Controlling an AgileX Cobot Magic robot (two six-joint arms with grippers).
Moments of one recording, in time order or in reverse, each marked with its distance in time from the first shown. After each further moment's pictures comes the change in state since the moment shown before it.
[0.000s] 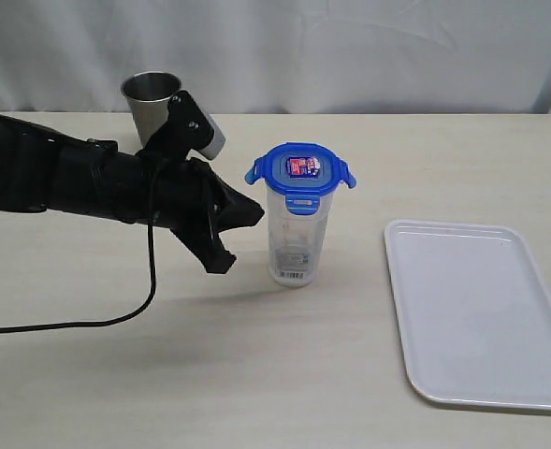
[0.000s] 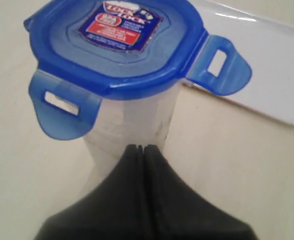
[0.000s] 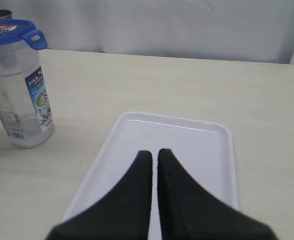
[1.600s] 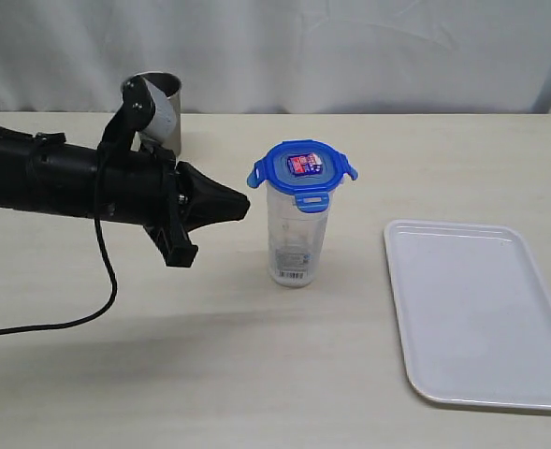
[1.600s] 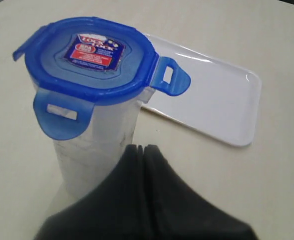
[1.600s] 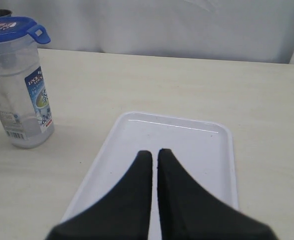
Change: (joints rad) left arm 0.115 -0.063 0.069 -0.001 0.258 0.000; right arm 0.000 0.000 0.000 0.000 0.000 0.000
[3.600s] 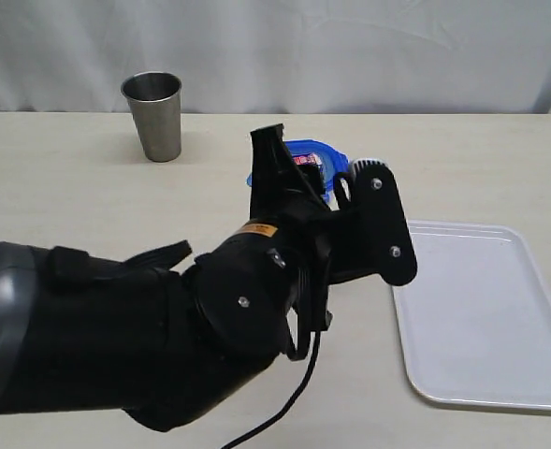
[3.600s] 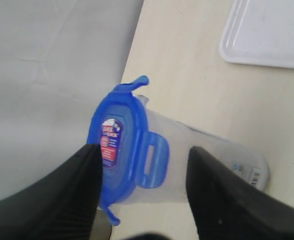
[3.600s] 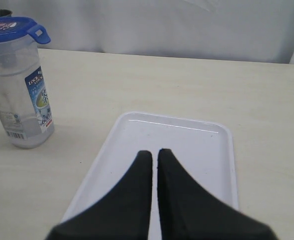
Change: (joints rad) left arm -0.861 0.026 -0.138 0.201 -1.544 0.000; right arm 0.000 0.000 0.000 0.000 0.000 0.000
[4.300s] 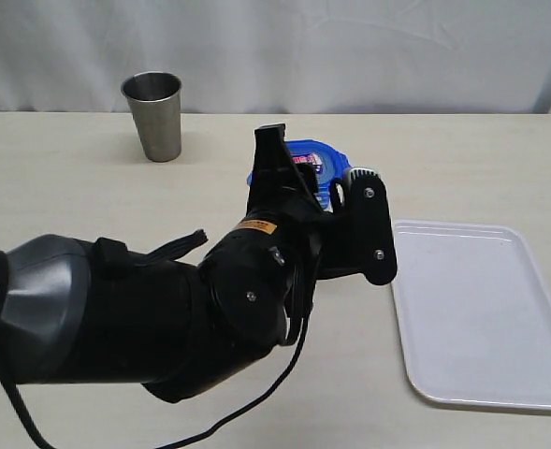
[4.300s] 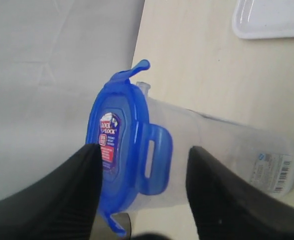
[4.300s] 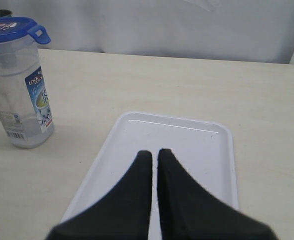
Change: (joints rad) left arm 0.054 0.074 0.000 0.119 0.001 0.000; right arm 0.000 0.000 0.000 0.000 0.000 0.000
